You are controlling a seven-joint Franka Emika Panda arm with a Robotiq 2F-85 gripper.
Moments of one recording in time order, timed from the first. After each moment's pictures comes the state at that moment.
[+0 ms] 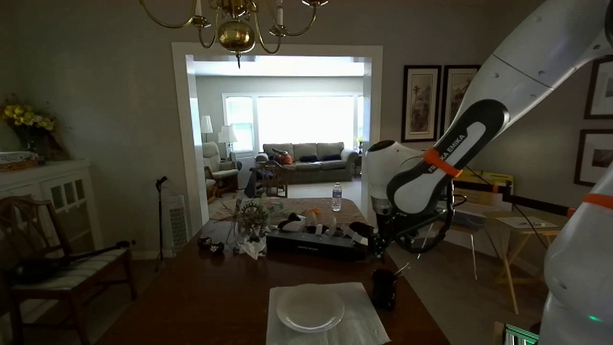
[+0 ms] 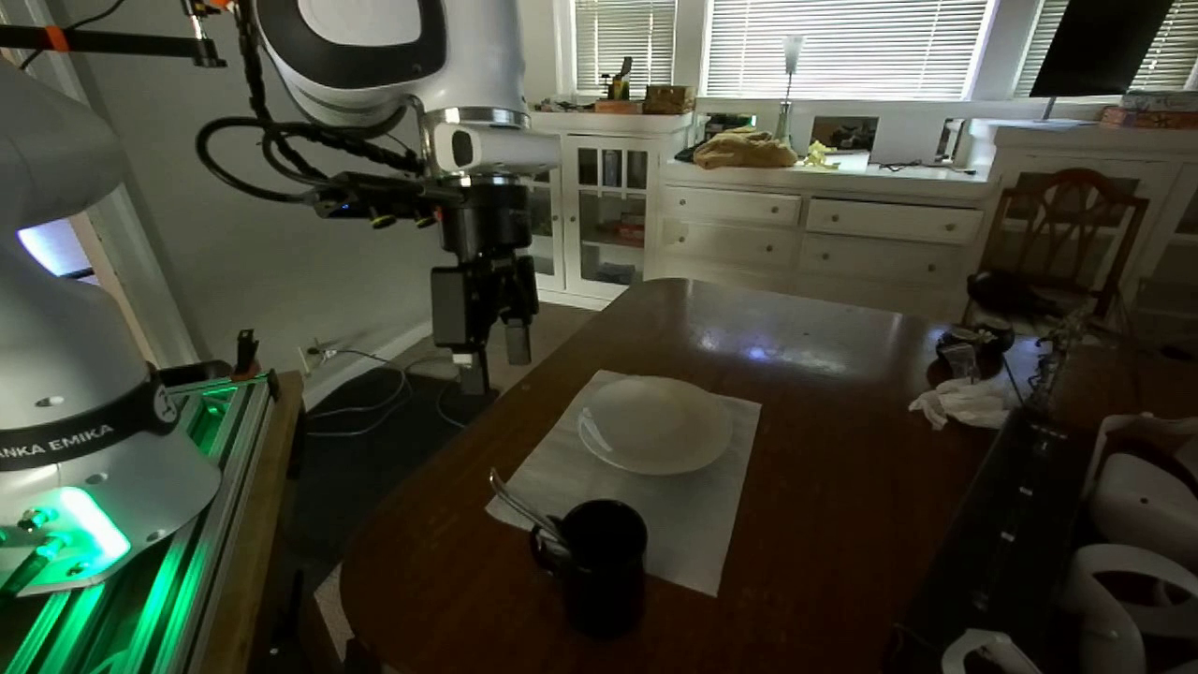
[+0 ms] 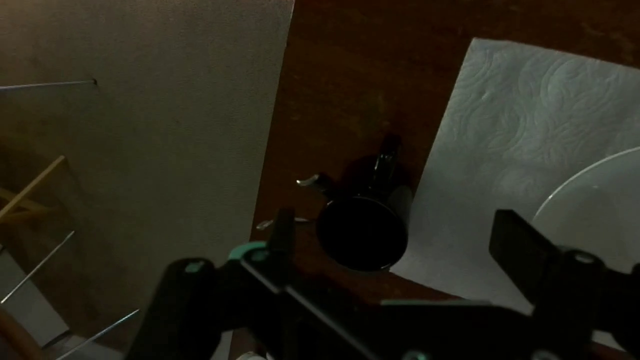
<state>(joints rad) -0.28 -0.31 0.00 -2.75 -0.46 2.43 0.67</state>
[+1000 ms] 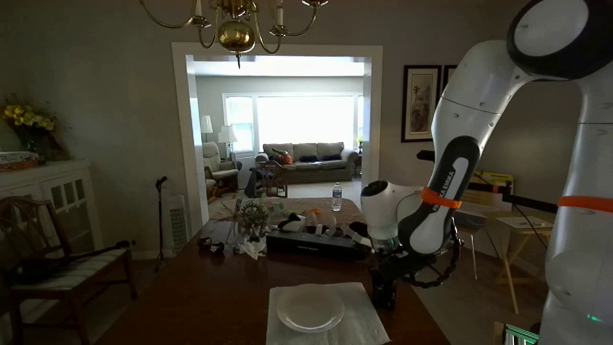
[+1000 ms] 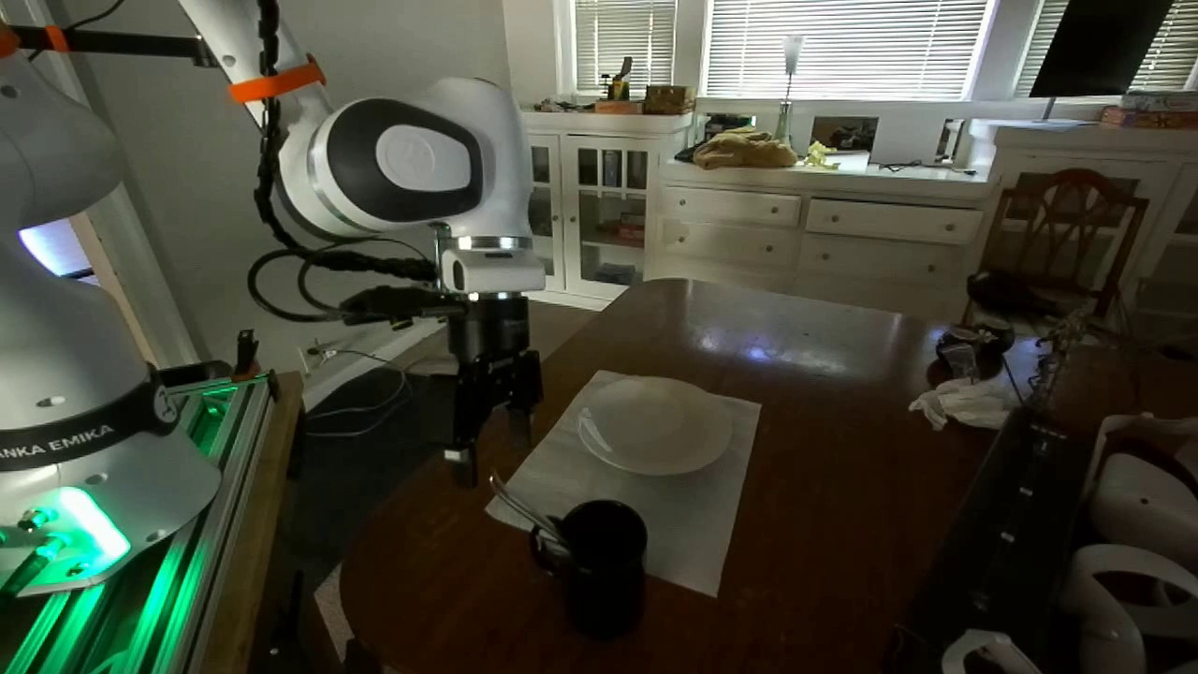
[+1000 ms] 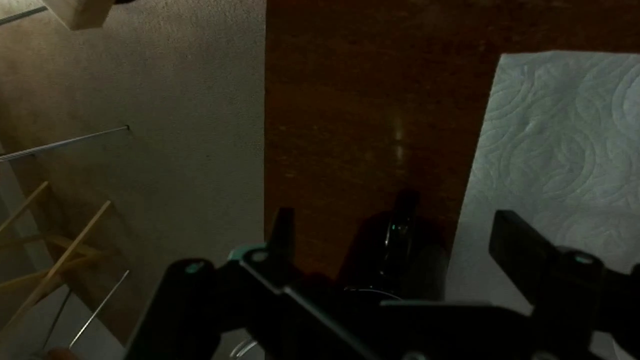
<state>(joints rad) -0.26 -0.02 -0.04 -2.76 -0.77 2.62 1.15</state>
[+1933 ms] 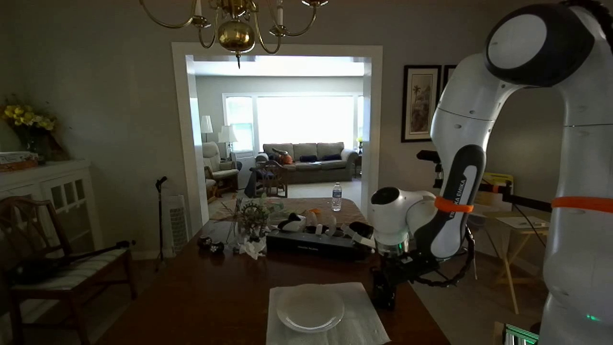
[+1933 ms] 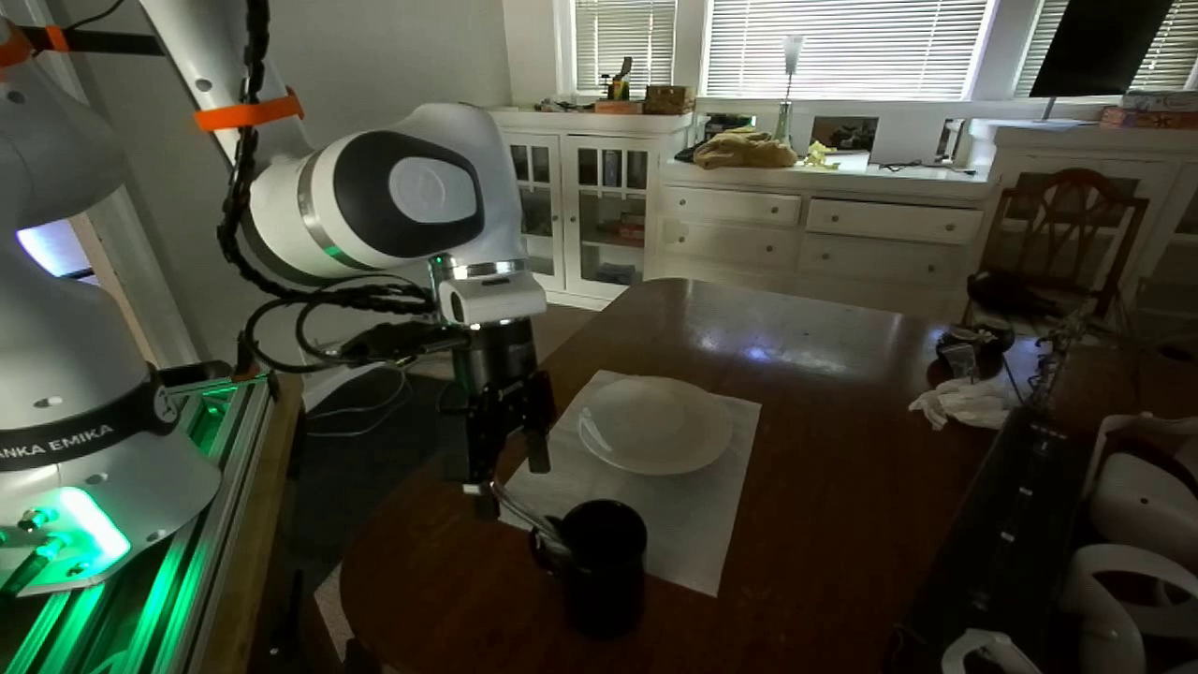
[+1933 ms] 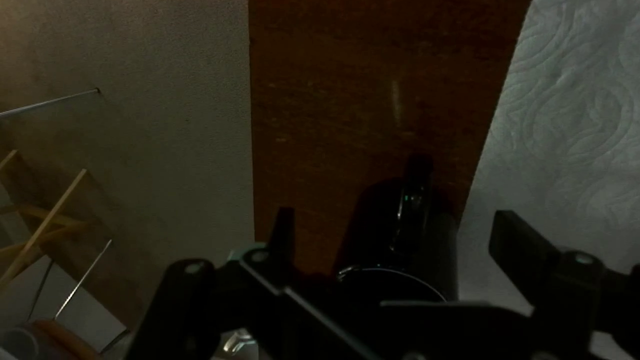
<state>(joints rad) -0.29 0.06 -0.12 -2.74 -1.08 2.76 1.34</state>
